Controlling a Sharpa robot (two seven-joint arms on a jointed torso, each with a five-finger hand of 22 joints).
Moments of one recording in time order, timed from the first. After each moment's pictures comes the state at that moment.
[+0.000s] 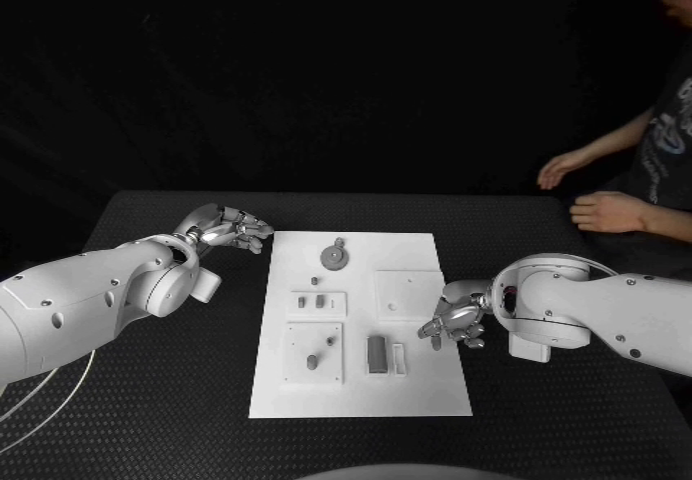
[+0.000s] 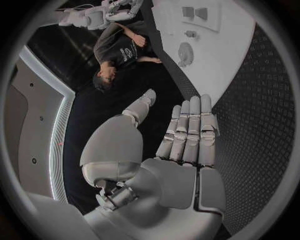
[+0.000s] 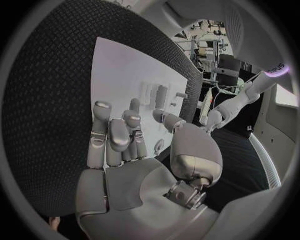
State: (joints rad) left arm 1.22 -0.79 -0.12 1.20 -0.43 -0.24 0.21; left_hand 1.01 -0.11 0.45 -0.24 0.06 0.85 0.19 0.24 0.53 1.07 0.16 0.07 0.24 0.89 0.11 0.56 0.53 0.05 1.00 0.01 0.07 0.94; right arm 1.23 -0.99 -0.17 1.70 -1.01 0.16 -0.49; right_hand 0.70 -0.17 0.63 0.03 0.42 1.08 0.07 0.23 0.73 1.22 -0.04 0.98 1.24 1.30 -0.14 1.43 0.91 0.25 1.24 -0.05 0.79 1.31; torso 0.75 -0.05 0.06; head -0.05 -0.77
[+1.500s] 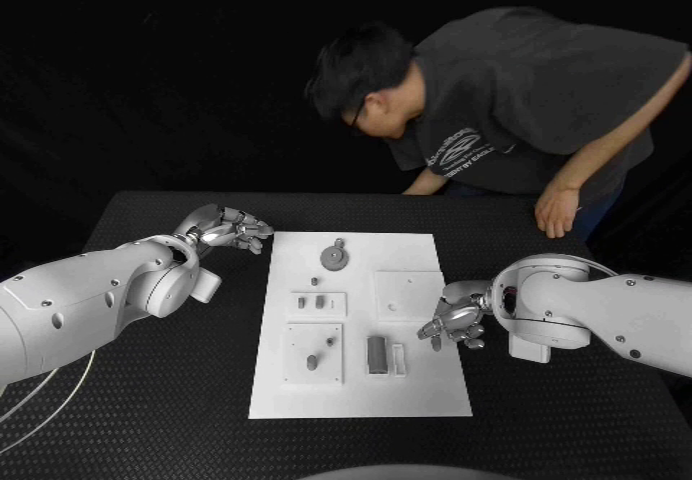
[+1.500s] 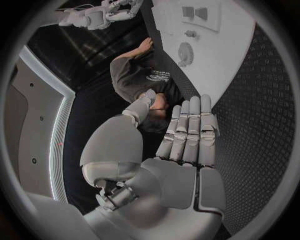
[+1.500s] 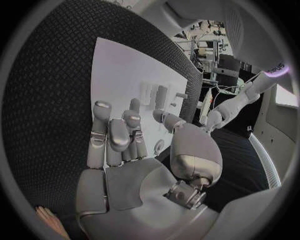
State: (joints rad) left arm 1.22 -0.79 -0.12 1.20 -0.43 -0.24 0.21; left_hand 1.01 -0.11 0.45 -0.24 0.06 0.85 0.19 0.24 0.53 1.07 0.16 0.07 0.24 0.89 0.11 0.55 0.53 0.06 1.00 0.01 0.07 0.94; right arm 1.23 -0.99 -0.17 1.69 -1.01 0.16 -0.49; right_hand 0.70 -0.17 0.62 0.02 0.42 1.08 0.06 0.23 0.73 1.22 -0.04 0.98 1.24 1.30 -0.14 1.43 0.91 0.25 1.24 -0.04 0.79 1.31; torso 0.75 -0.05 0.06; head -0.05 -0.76
